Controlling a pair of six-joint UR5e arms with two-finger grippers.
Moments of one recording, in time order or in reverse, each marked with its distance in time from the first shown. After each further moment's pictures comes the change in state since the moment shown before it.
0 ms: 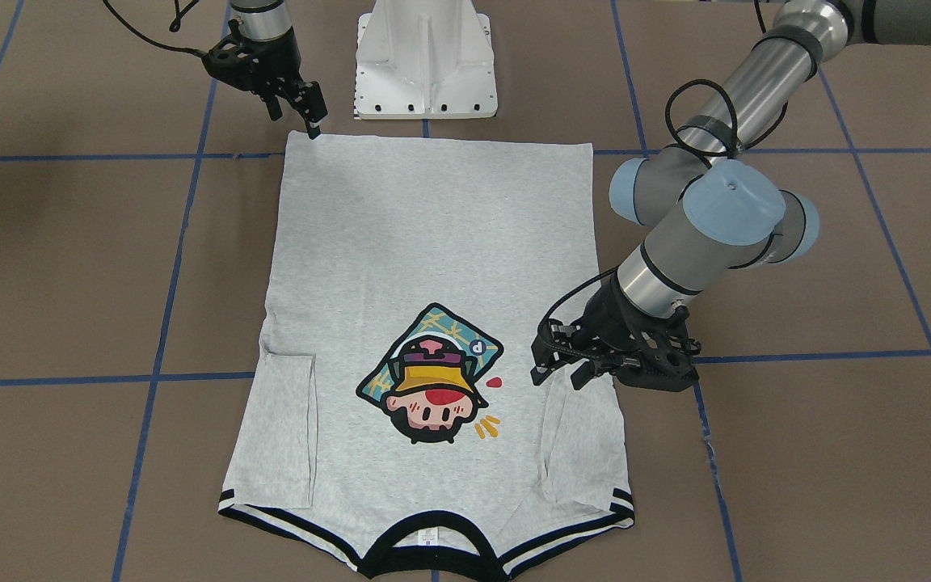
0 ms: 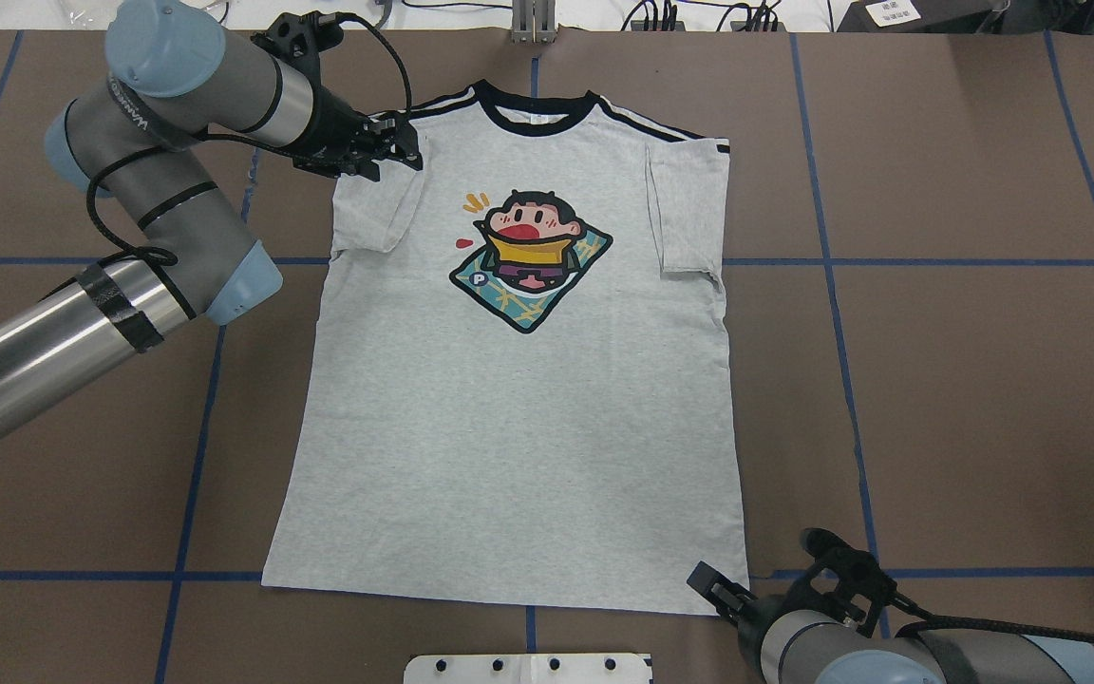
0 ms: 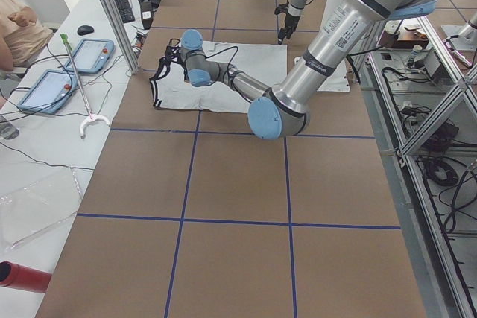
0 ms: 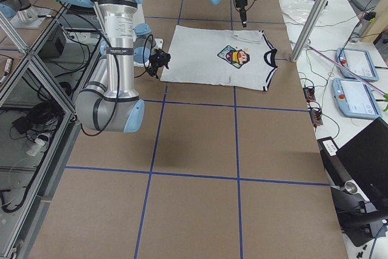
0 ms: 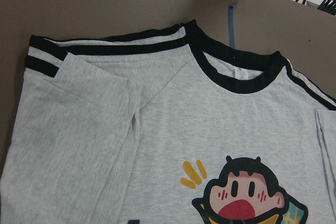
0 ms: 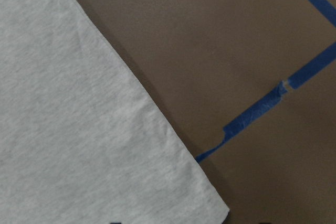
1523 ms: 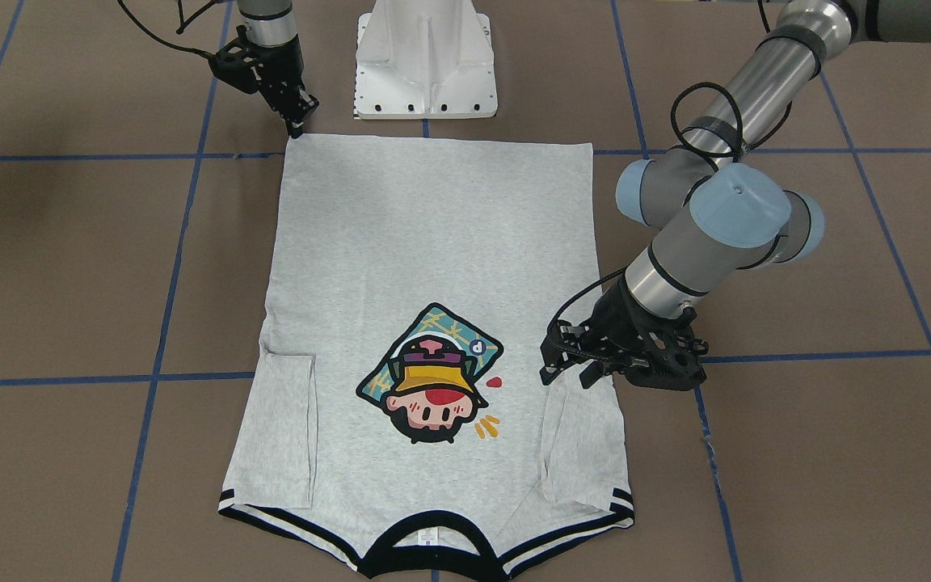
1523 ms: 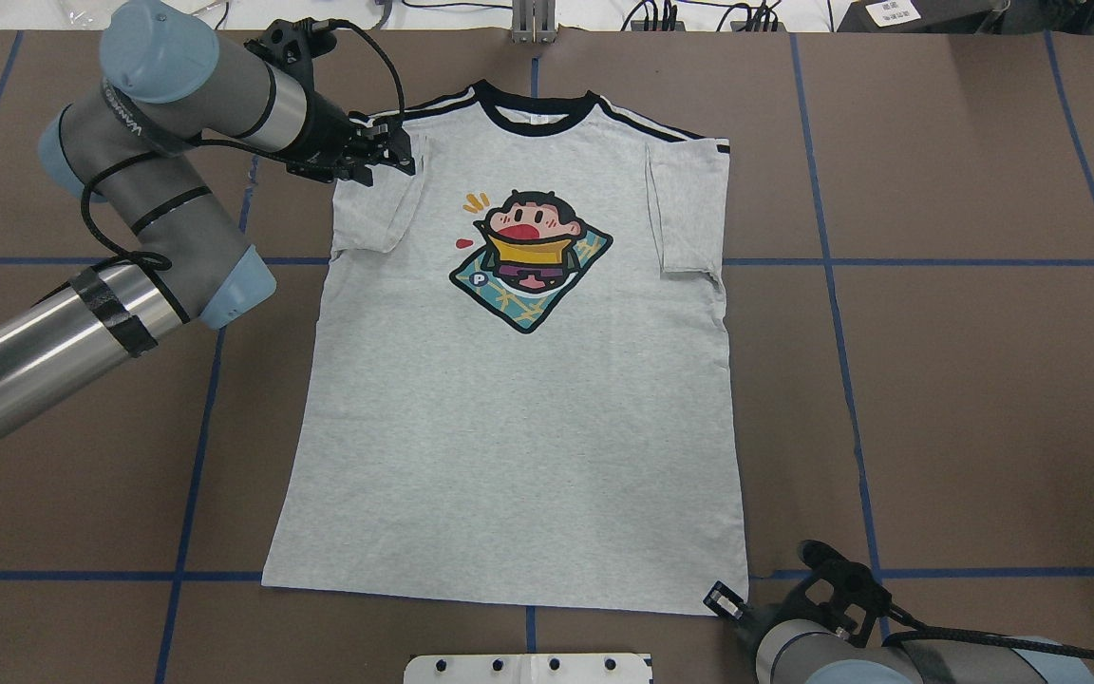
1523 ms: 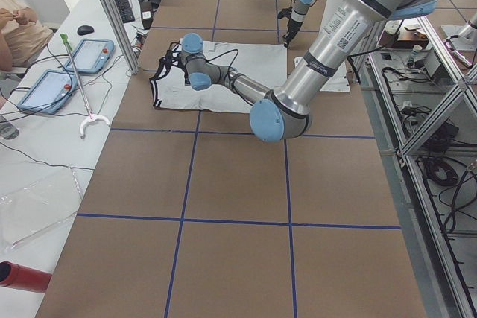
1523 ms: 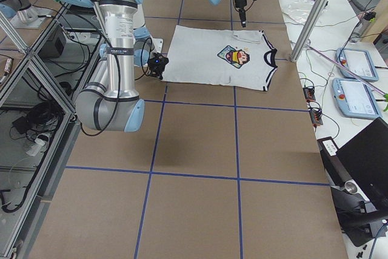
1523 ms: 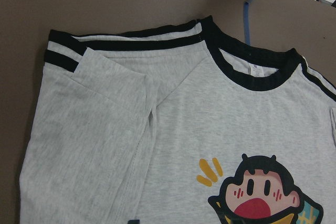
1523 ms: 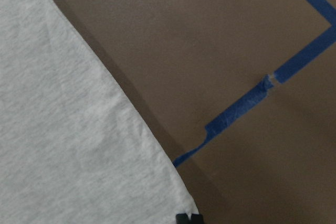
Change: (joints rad) left arm -0.001 0.014 -0.012 0.001 -0.001 -0.003; right arm -0.011 0.006 -0.036 -0.005 0.000 0.020
